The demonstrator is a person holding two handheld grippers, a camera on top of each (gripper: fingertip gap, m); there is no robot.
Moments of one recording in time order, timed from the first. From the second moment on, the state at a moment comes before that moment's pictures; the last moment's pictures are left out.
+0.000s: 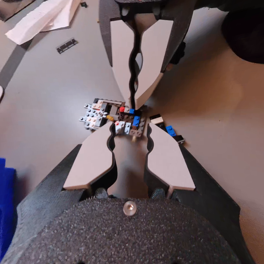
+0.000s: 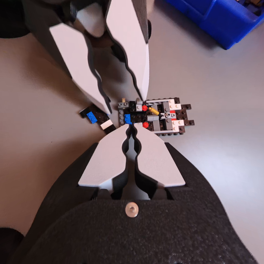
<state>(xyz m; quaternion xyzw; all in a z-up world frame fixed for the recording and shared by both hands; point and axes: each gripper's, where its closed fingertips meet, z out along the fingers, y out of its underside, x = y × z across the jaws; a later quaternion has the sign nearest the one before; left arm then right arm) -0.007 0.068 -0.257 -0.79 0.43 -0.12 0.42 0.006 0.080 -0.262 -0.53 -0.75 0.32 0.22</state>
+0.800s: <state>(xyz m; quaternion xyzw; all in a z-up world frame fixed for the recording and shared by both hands) 0.003 0.072 -0.193 -0.73 0.36 -0.25 0.52 -0.007 0.059 -0.175 -0.45 -0.61 0.60 0.26</state>
